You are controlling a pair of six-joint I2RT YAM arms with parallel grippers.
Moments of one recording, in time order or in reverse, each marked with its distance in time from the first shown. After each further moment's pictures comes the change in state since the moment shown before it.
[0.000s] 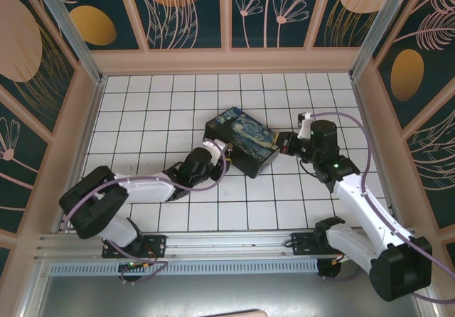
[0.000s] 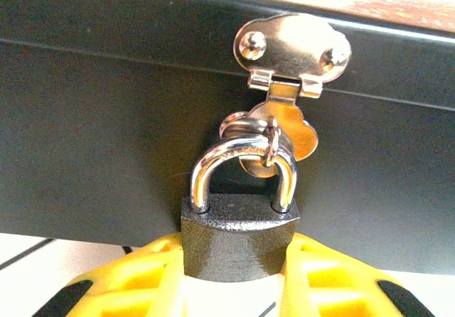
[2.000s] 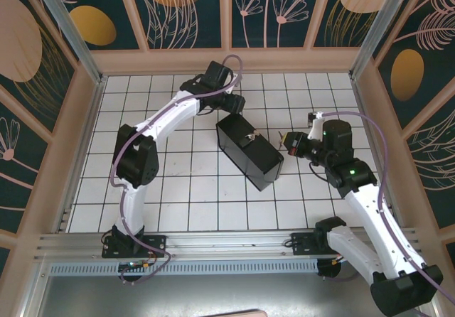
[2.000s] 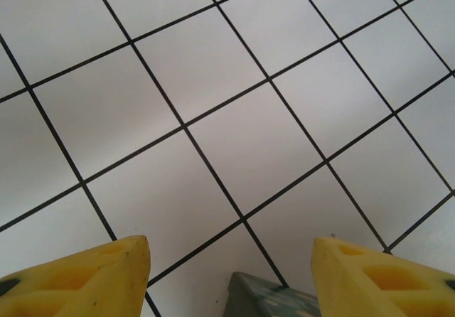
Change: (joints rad) left arm 0.280 0.597 1.314 -1.009 0.217 0.129; right arm 0.004 -0.135 0.129 -0.262 -0.001 0.023
